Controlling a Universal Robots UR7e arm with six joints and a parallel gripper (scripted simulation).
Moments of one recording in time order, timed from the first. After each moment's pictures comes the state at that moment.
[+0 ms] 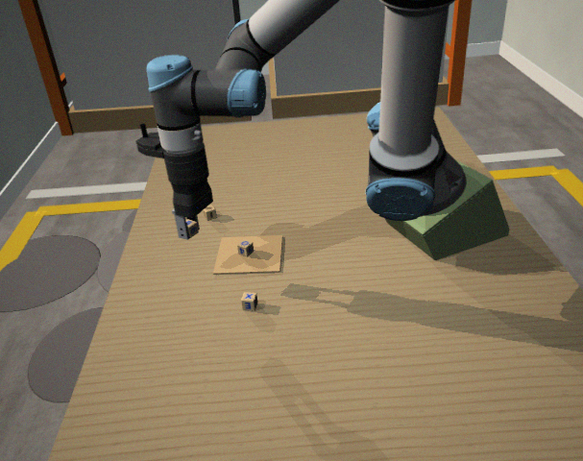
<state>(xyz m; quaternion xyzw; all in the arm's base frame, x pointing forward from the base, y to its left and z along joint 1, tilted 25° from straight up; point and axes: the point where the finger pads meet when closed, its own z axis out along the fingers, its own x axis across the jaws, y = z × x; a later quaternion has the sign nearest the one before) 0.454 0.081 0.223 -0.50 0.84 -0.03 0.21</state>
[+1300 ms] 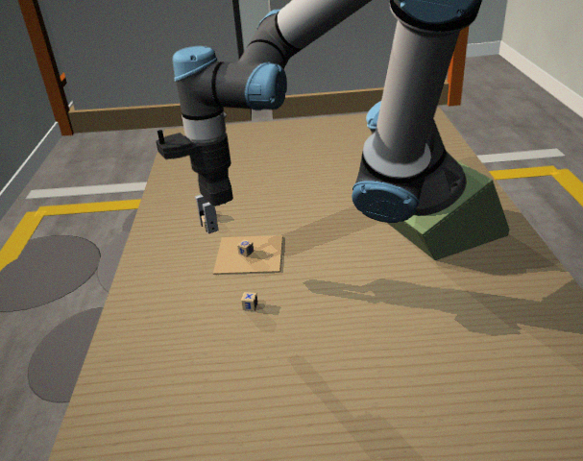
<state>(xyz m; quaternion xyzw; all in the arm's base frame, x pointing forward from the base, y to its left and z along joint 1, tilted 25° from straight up) 0.417 0.070 0.208 -0.84 0.51 -0.12 0.18</state>
